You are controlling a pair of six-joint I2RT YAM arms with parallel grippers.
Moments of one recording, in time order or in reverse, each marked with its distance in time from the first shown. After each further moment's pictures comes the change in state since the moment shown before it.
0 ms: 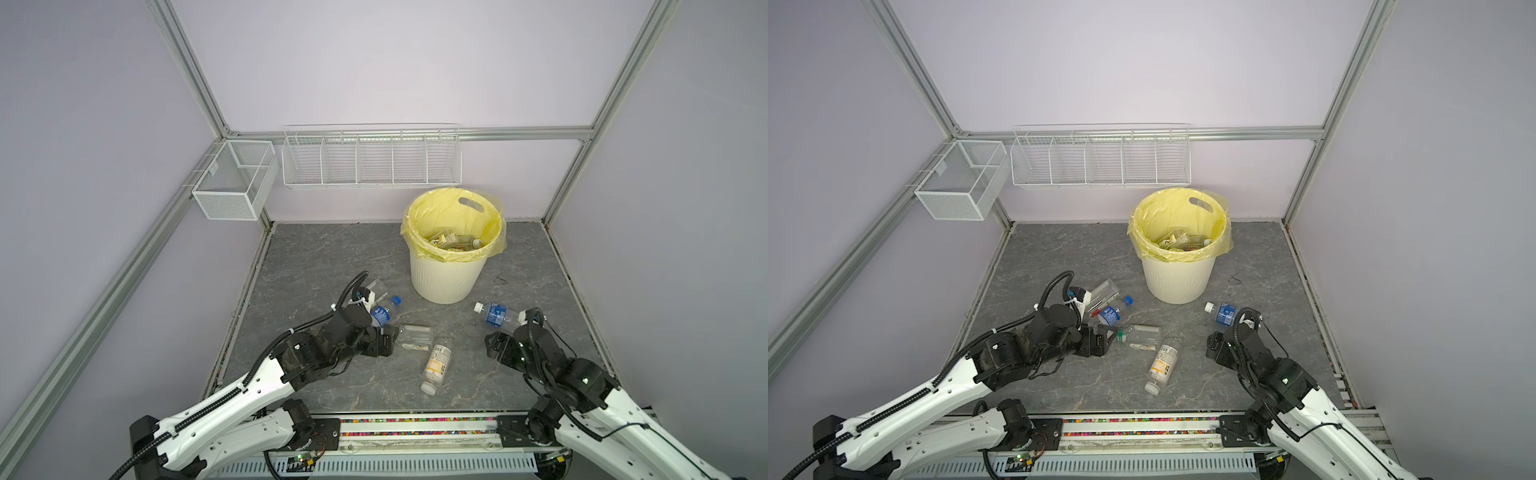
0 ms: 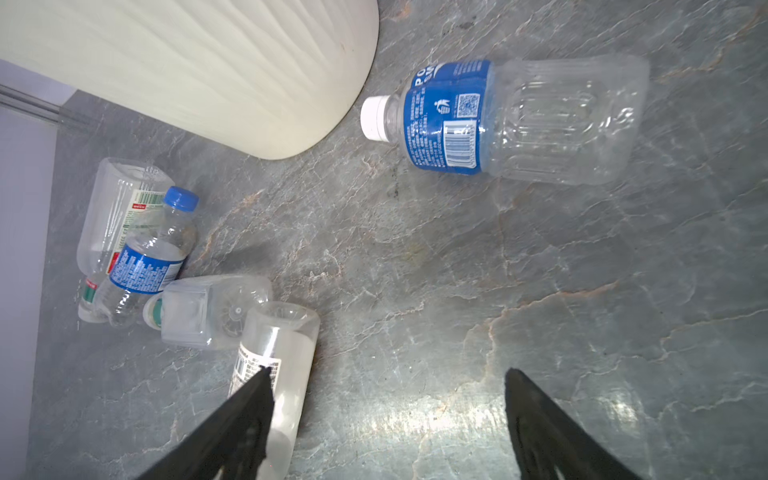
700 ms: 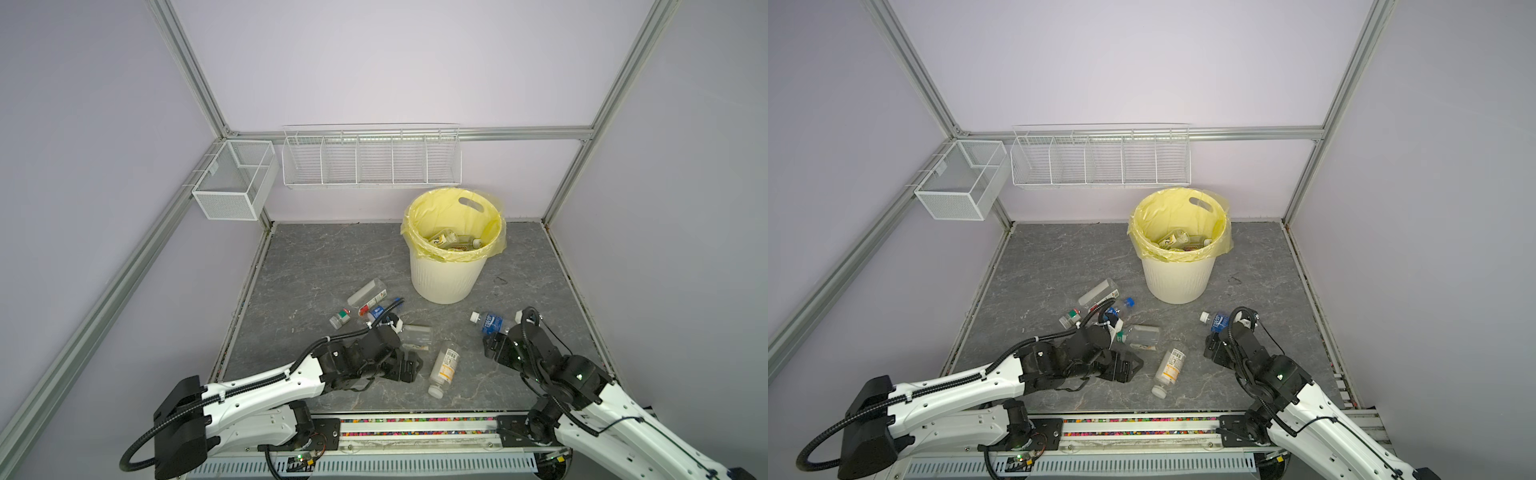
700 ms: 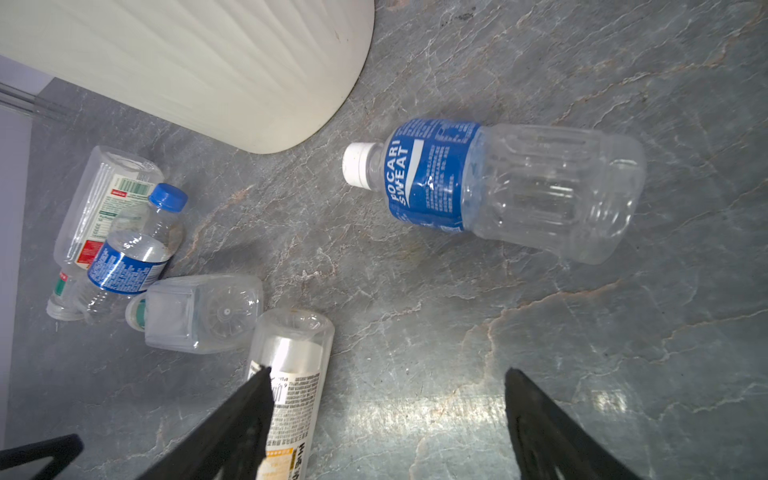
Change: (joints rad) left arm -0.197 0.226 -0.116 0.203 0.121 -0.151; right arm 0.014 0.008 0.000 0.002 0.024 0.010
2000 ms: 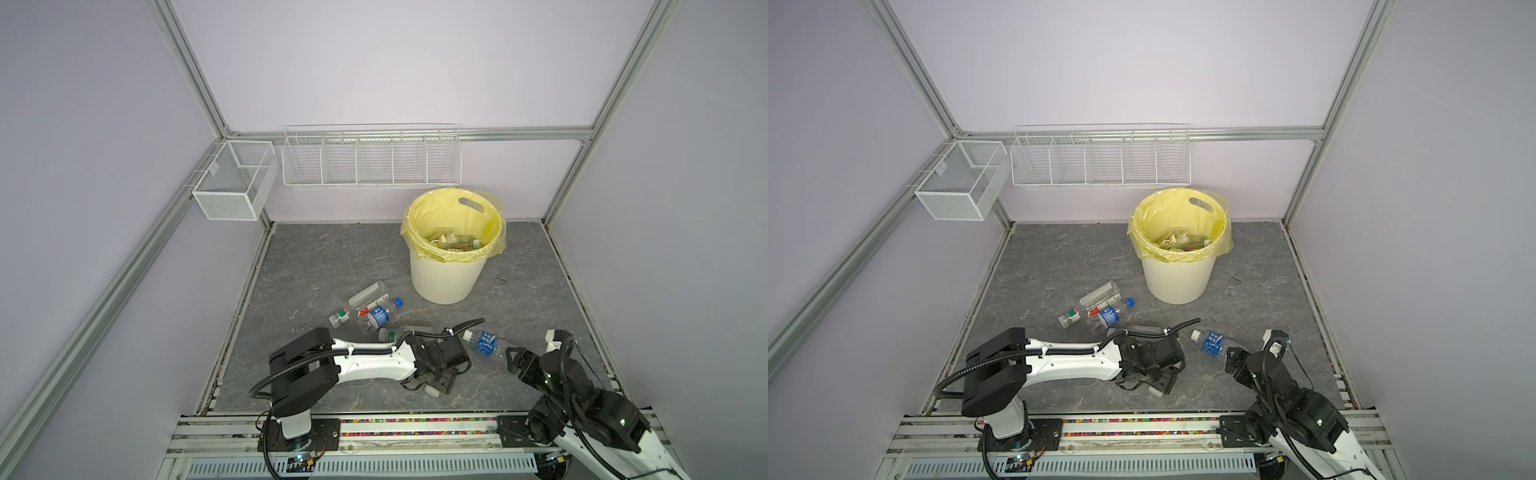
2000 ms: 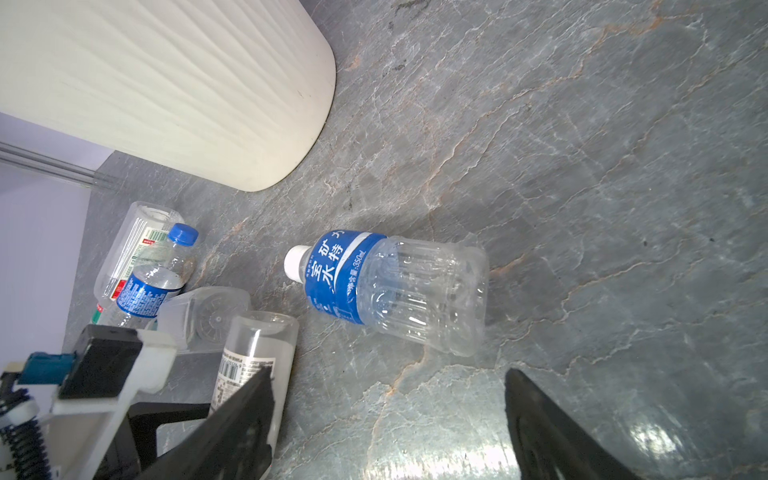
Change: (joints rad) left arm -0.151 0.648 0.424 -0.100 -0.066 0.106; right arm 0.001 -0.416 -0.061 -0.248 0.098 0.066
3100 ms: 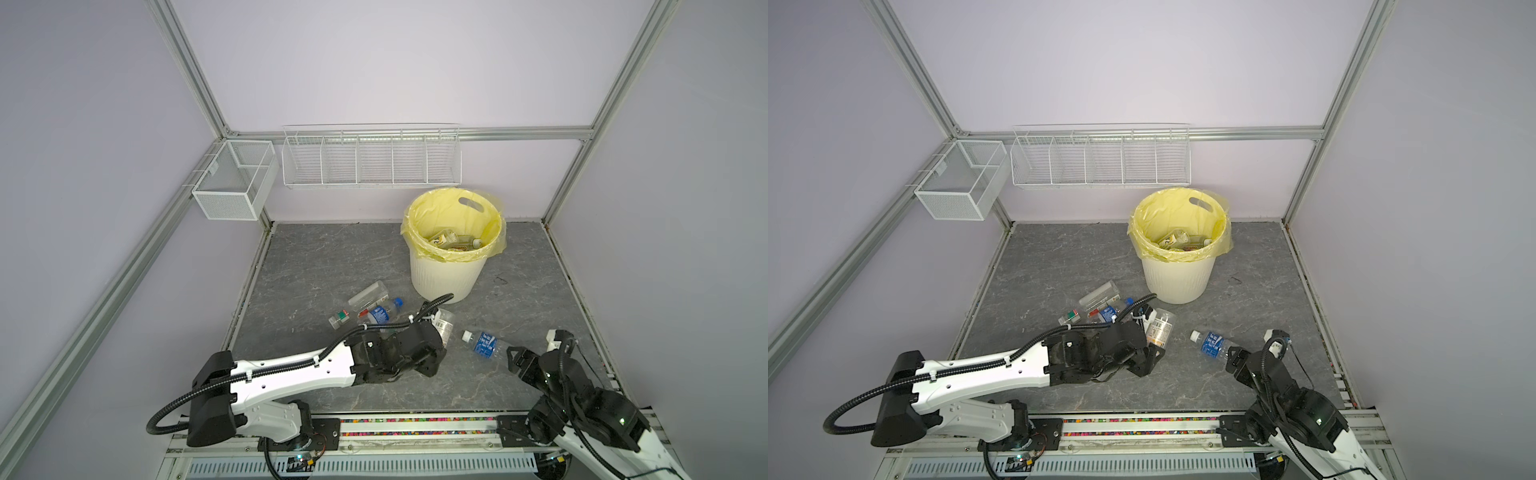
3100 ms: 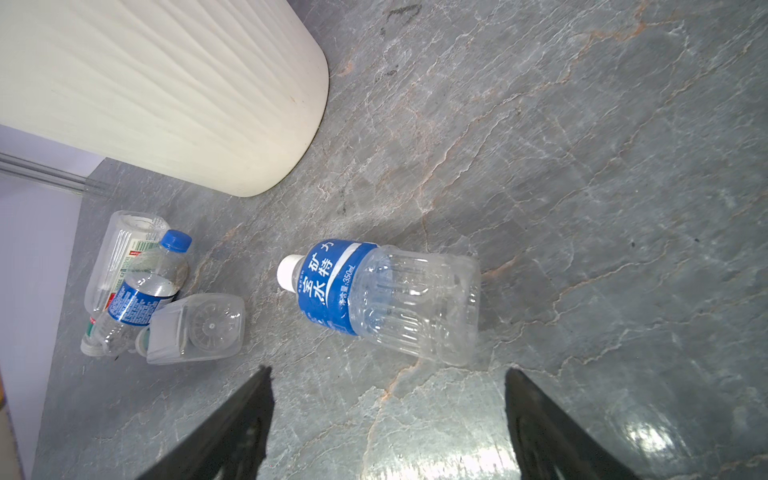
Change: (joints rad) left arm 0.014 -0.481 -0.085 -0.019 -0.174 0.032; right arm 0.000 0.010 0.000 -0.005 0.018 0.008
